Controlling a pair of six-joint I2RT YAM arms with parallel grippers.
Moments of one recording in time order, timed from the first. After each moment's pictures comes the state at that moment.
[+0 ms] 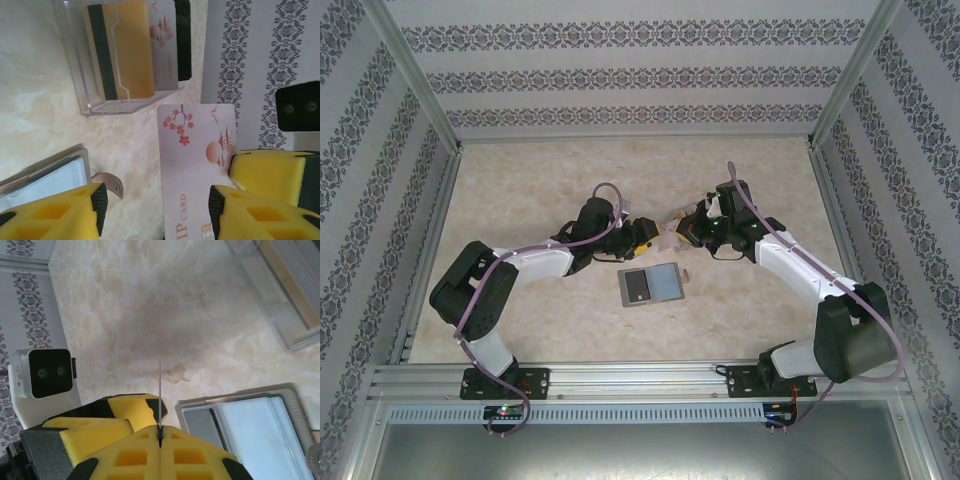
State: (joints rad) left arm -0.57 1.71 0.90 0.33 0.54 -1.19; right arm 0.34 1.39 0.91 -0.32 -0.52 0.98
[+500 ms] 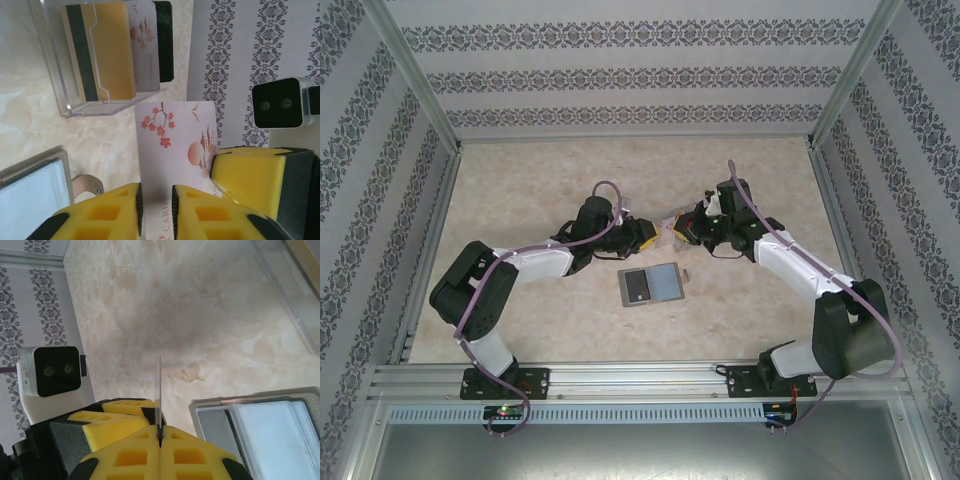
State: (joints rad) left arm -0.57 1.71 0.90 0.38 0.55 -1.24; right arm 0.32 1.41 0.91 -0.27 -0.58 1.00
